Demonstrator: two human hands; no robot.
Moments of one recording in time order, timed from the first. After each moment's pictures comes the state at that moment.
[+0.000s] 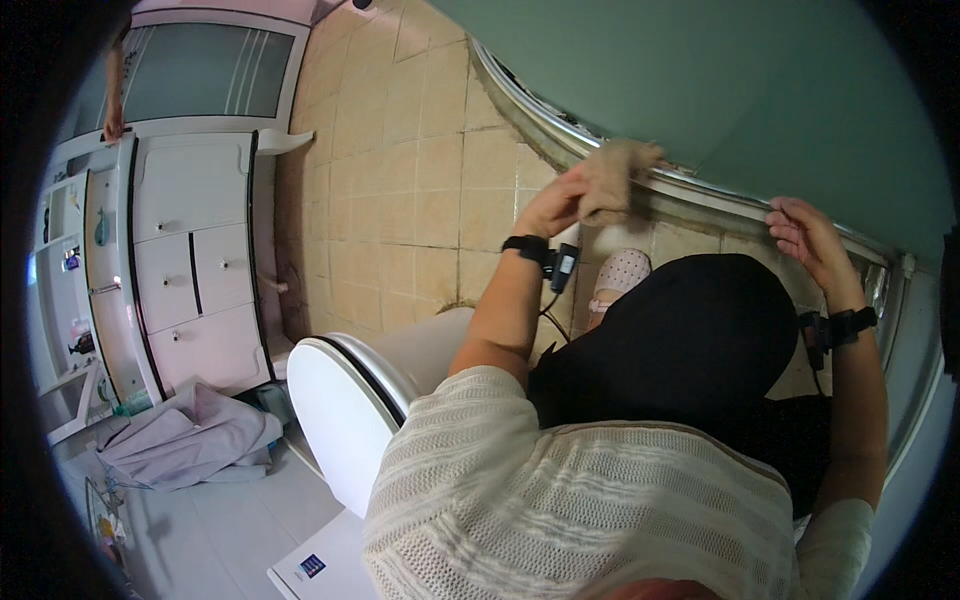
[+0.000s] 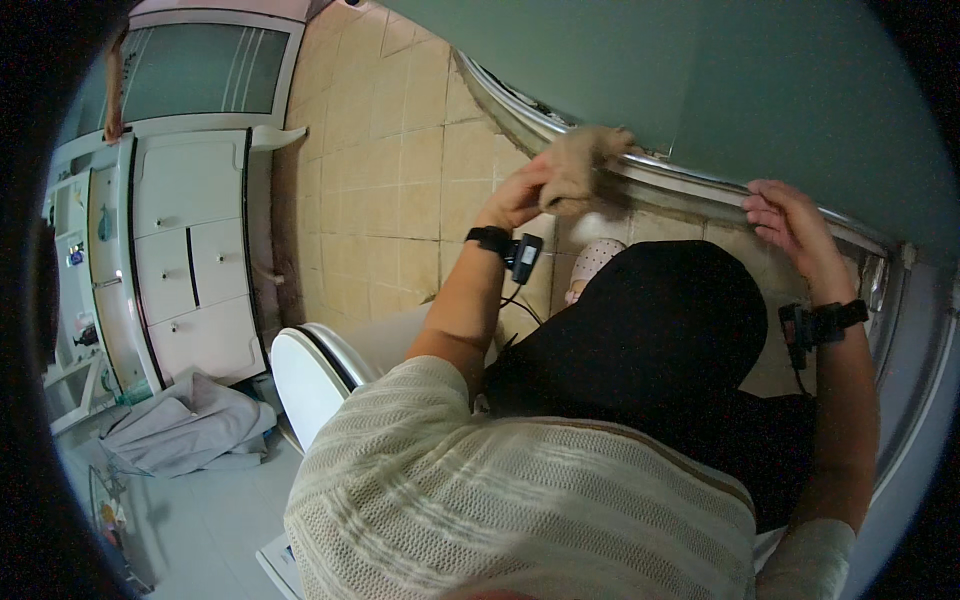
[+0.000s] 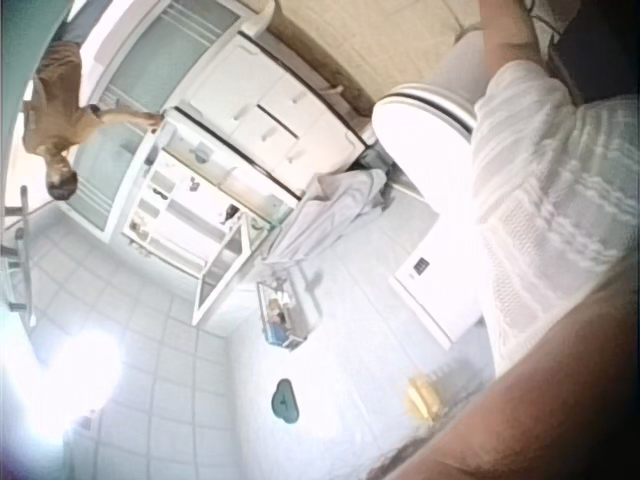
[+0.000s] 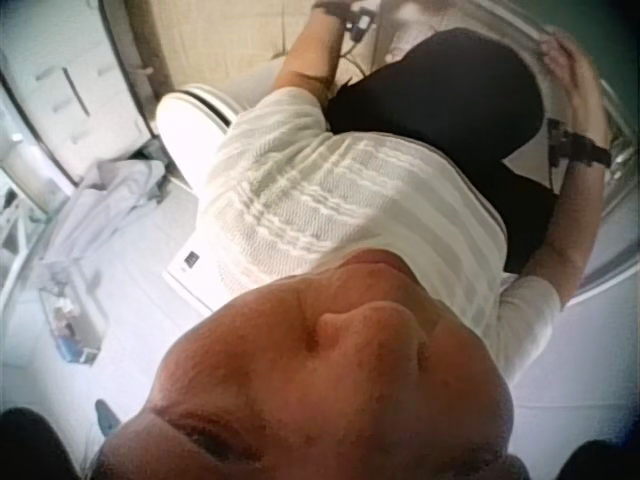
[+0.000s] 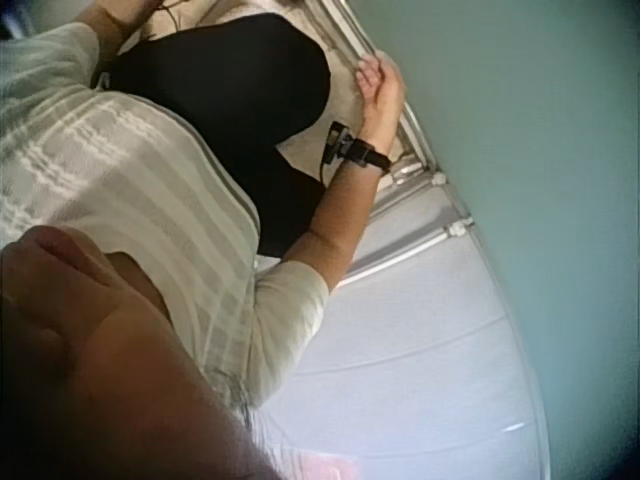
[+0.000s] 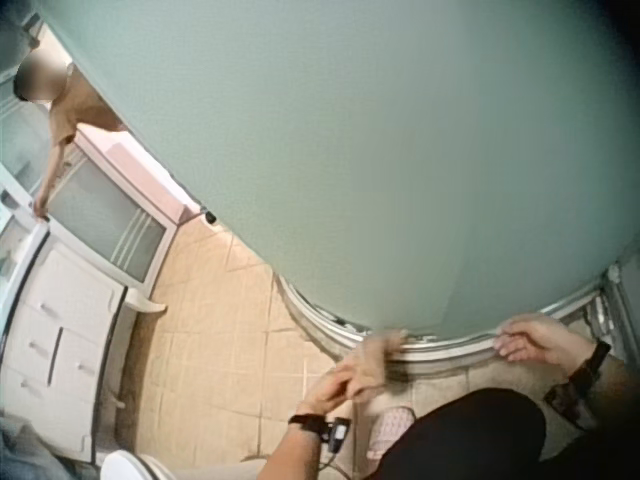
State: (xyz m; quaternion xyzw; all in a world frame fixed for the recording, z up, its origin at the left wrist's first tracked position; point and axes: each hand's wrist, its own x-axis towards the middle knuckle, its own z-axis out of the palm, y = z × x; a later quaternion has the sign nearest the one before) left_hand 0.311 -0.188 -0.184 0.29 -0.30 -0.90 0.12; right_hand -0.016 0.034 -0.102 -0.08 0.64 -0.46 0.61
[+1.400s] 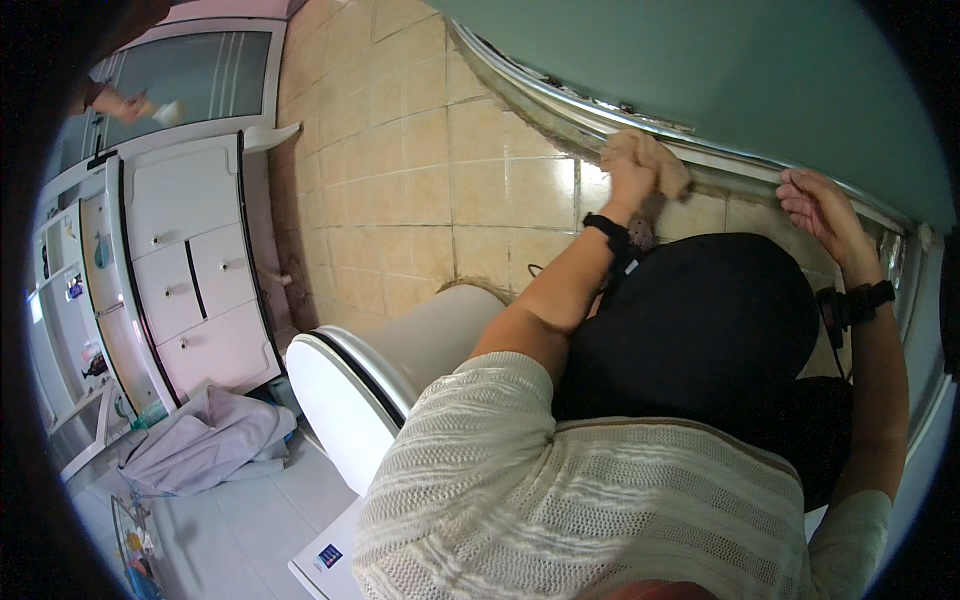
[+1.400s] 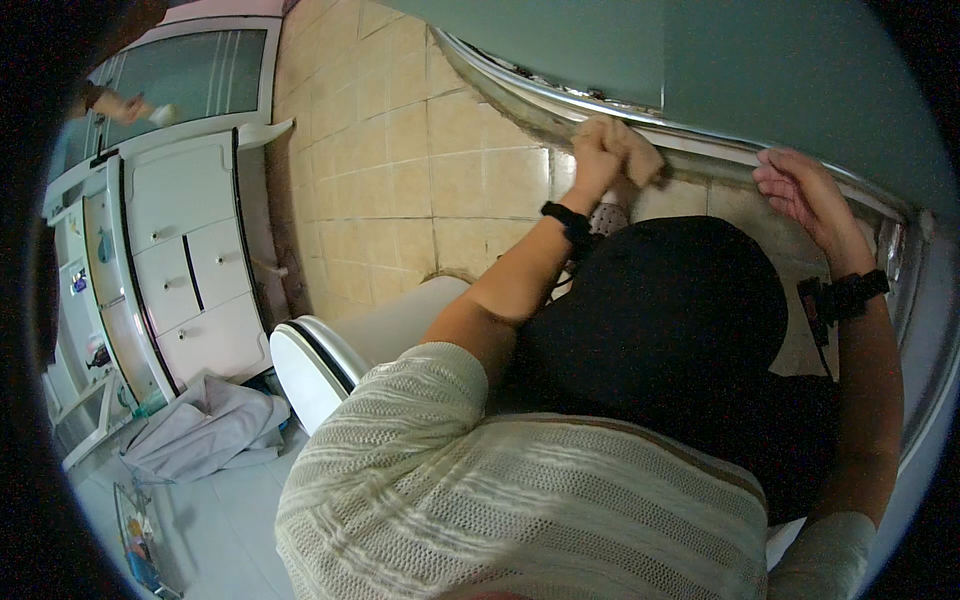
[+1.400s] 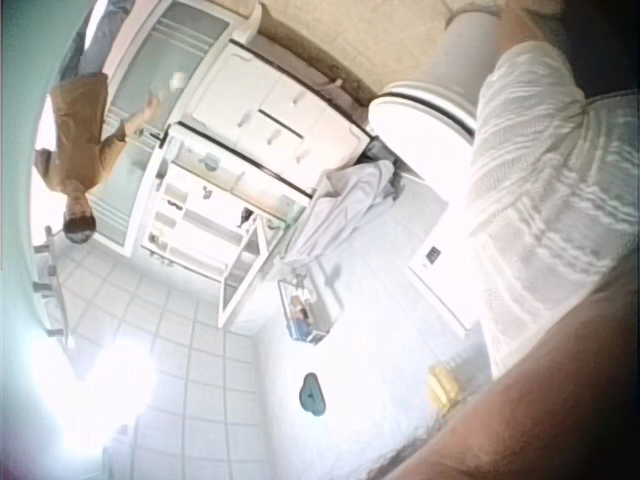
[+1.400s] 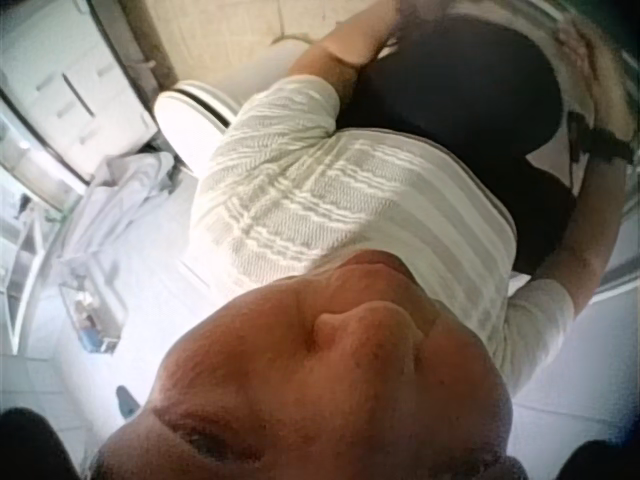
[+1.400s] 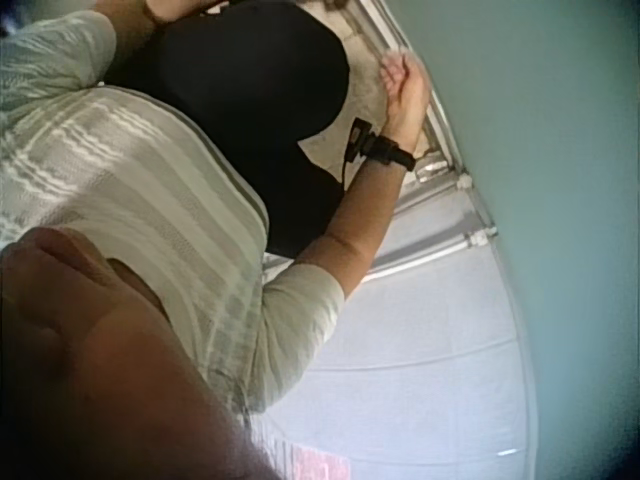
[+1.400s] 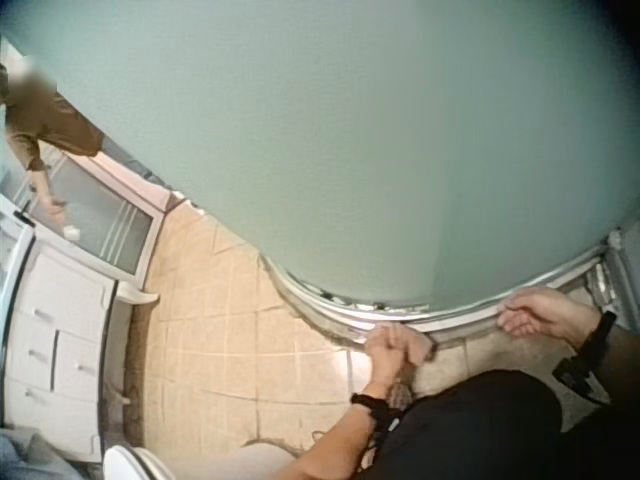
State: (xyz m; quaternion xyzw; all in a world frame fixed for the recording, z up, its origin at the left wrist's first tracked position) left_hand 0.220 -0.120 -0.292 0.43 -0.79 -0.36 0.25; right_hand -0.029 0.055 -0.124 -0.07 0.65 -0.45 0.61
